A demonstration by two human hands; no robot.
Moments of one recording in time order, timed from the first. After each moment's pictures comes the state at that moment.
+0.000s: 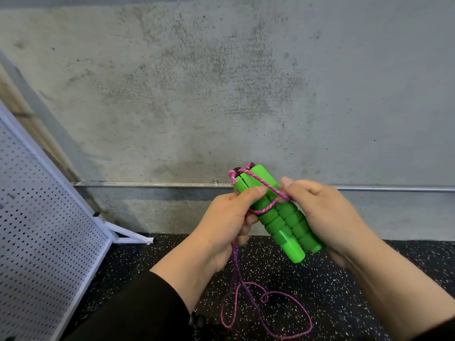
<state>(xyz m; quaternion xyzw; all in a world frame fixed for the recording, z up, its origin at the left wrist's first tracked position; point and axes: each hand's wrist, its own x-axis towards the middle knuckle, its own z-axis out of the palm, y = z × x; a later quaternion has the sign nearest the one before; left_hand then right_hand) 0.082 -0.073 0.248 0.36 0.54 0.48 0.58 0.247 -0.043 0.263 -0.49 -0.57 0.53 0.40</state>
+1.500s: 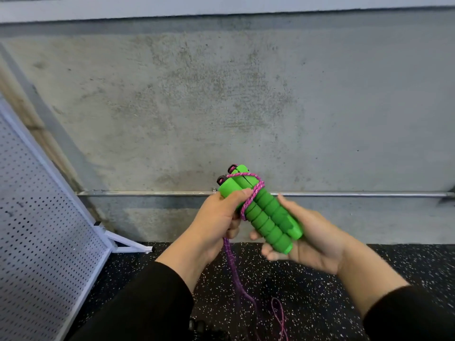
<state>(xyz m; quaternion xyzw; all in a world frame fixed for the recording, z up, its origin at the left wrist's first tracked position) 0.063 -0.075 0.247 0.41 0.49 0.53 0.56 0.252 -0.056 0.249 -0.34 -0.39 0.82 0.24</state>
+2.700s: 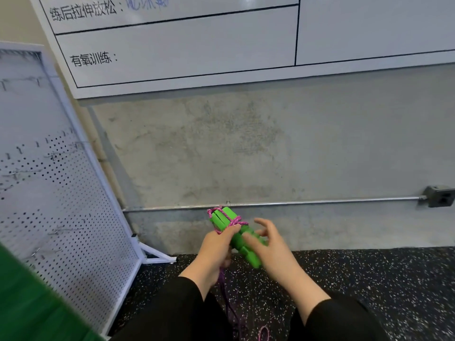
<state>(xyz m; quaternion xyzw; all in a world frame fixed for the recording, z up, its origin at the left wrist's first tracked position) 0.052 -0.196 0.231 0.35 0.60 0.51 0.51 0.205 -0.186 0.226 -0.47 -0.63 0.47 0.41</state>
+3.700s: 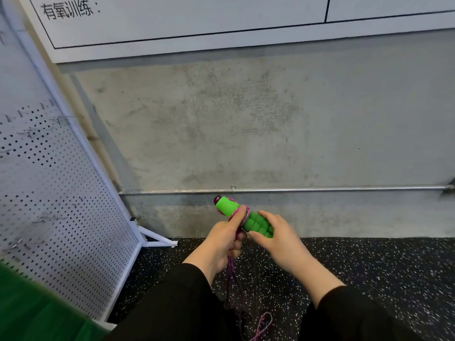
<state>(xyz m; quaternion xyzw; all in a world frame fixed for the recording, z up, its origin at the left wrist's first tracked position) 0.033 -0.148 0.210 0.29 0.58 0.46 0.61 0.190 -0.118 0.182 -0.50 -0.74 0.34 0.31</state>
